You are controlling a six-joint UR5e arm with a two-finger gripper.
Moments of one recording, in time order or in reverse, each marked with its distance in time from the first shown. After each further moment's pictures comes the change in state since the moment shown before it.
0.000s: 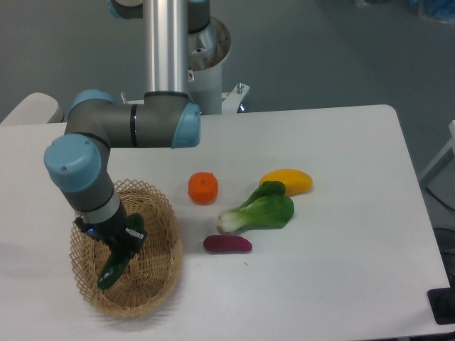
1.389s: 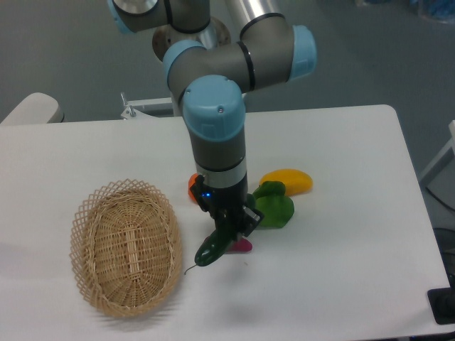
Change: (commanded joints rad) arm 0.310 0.095 0.011 -0.094 -0.060 0.591
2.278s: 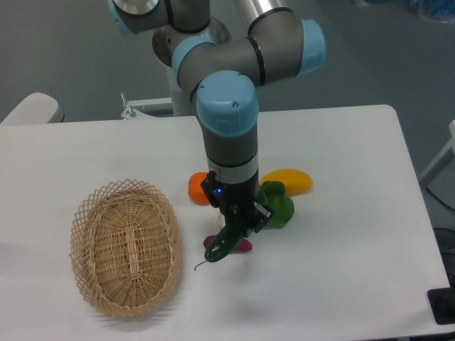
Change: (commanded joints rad) arm 0.002 0.012 -0.003 -0.002 0.003 0.000
